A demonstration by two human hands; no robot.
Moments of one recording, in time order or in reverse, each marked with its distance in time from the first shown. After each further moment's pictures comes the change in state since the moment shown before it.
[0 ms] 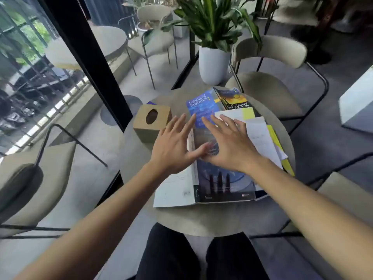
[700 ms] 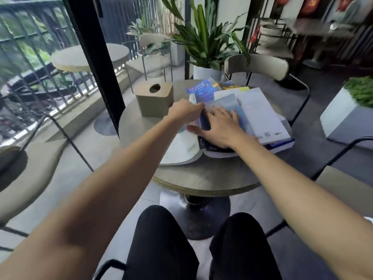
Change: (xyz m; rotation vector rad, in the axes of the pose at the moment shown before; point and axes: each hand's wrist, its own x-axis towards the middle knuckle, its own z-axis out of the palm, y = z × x) left_hand 0.003 0.006 0.049 -0.346 -0.085 -0.424; right_hand -0.035 -0.030 0.078 -0.019 0.042 0.139
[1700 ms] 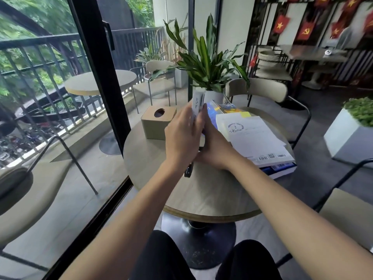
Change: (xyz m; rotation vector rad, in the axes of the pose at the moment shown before) left_hand -0.065 -0.008 -0.005 -0.344 0.836 0.677; right_hand -0.010 -0.037 -0.024 0.770 0.137 -0.301
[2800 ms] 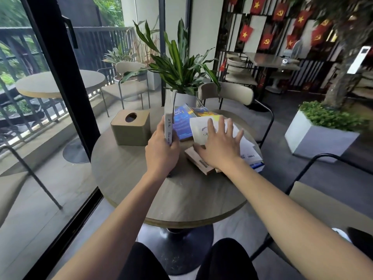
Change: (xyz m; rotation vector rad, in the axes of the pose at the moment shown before) left_hand -0.017 -0.024 0.027 0.051 -0.310 -0.372; right_hand -0.014 0.043 -0.047 -1.009 0.168 0.455
